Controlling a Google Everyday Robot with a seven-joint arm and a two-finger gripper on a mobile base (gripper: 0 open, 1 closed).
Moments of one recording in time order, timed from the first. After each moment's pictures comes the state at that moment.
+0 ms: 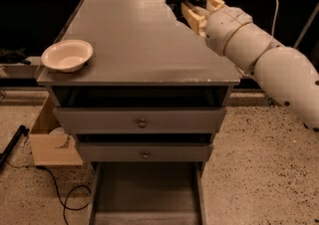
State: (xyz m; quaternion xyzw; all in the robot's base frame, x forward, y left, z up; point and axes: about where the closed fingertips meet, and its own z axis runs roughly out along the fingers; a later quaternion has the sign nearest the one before) arm 0.641 -0.081 1.024 -0.28 0.57 0.13 0.76
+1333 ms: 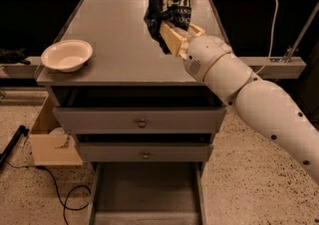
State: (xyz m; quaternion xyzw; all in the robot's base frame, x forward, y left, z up) arm 0.591 -0.031 0.995 -0.17 0.59 0.30 0.73
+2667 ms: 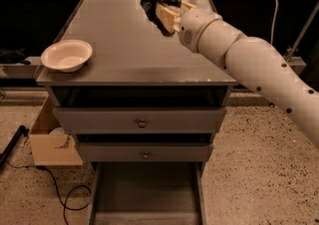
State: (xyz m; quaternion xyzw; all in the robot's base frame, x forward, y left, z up) arm 0.660 -0.020 1.007 -0.21 0.63 0.26 0.70
